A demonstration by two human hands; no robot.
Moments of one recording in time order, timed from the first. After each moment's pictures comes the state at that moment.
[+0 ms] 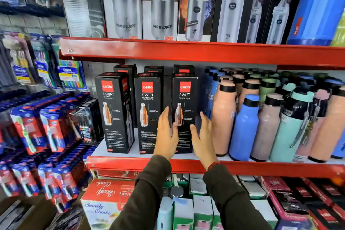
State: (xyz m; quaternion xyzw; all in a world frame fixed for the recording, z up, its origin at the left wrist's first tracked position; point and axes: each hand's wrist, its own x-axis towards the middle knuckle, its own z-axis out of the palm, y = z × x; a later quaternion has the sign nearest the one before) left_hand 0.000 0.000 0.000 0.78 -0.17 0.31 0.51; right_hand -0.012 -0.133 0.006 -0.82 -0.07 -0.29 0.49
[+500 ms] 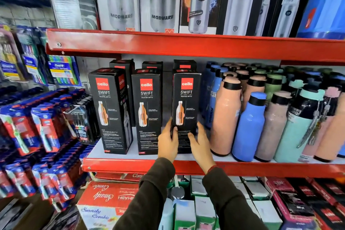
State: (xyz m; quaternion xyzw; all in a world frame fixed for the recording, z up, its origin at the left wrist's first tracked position) left_hand 0.027 -0.009 -0.028 0.78 -0.07 0.24 0.58; right_hand 0.008 -0.127 -0.021 -0.80 -0.05 -0.21 0.56
